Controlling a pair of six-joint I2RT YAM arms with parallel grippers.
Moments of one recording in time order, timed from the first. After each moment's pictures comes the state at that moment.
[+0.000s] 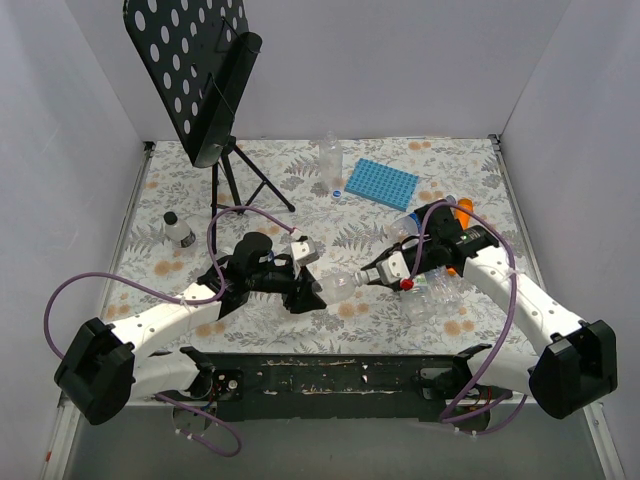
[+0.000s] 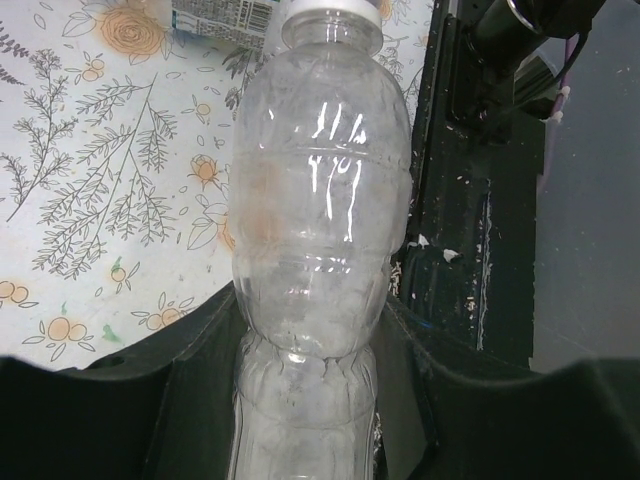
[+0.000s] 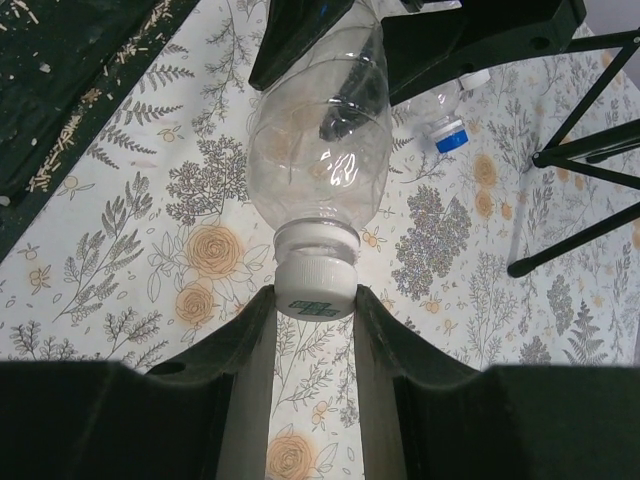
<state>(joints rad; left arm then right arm) -0.69 1.14 0.59 0.05 0.73 0.01 0.46 1.19 0.94 -0.84 -1.04 -1.60</state>
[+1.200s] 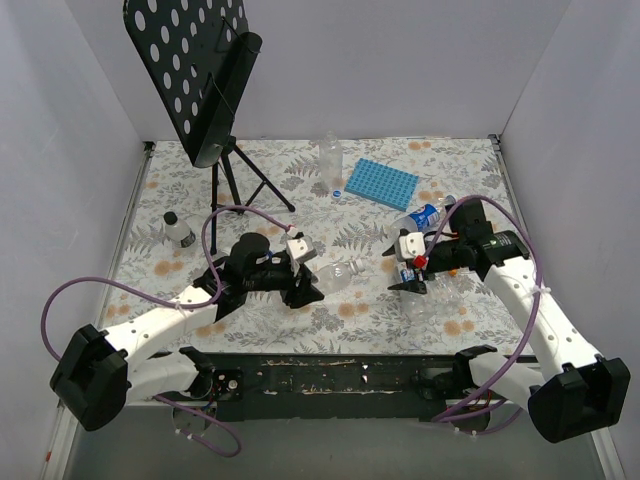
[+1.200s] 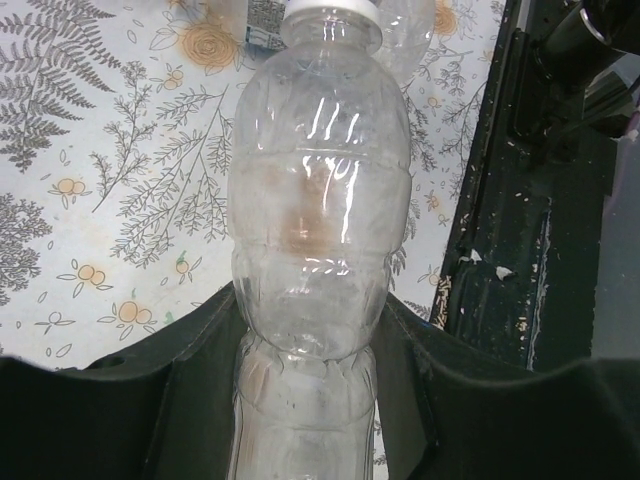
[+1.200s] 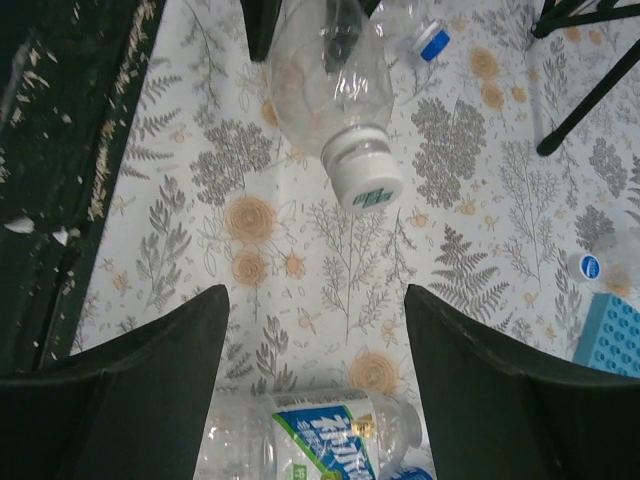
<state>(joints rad) -0.69 1.10 0.59 0.04 0.61 0.04 0.30 1.05 0.93 -0.90 -1.01 -1.32</state>
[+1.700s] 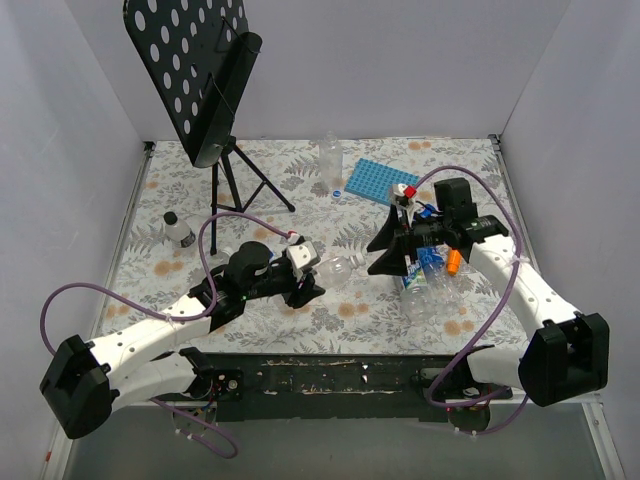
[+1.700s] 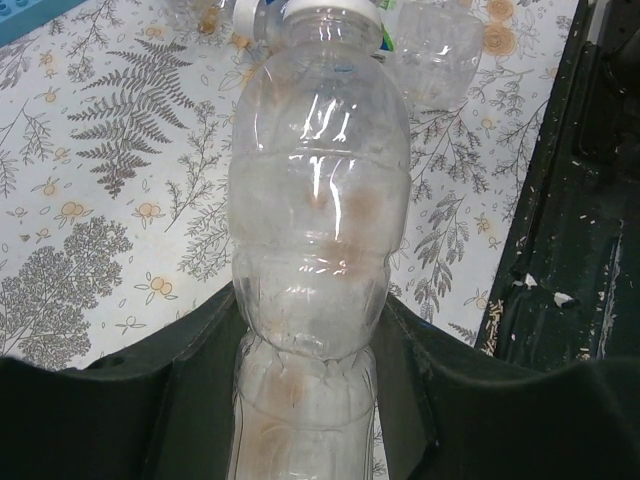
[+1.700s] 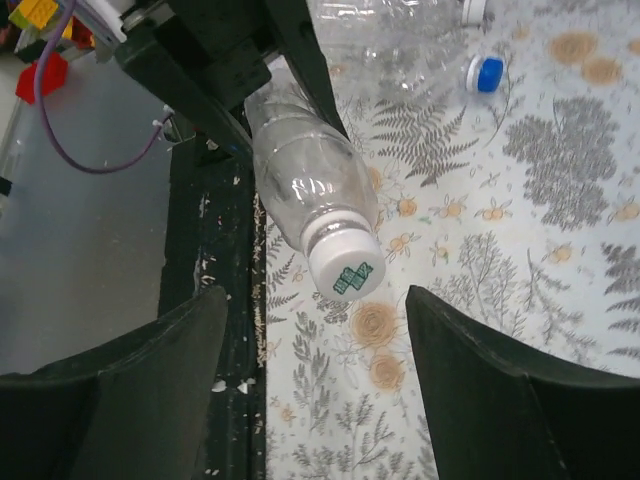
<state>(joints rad) -0.80 1.01 0.59 0.05 0.37 0.10 0.31 1.25 1.02 -0.63 -1.26 -0.52</state>
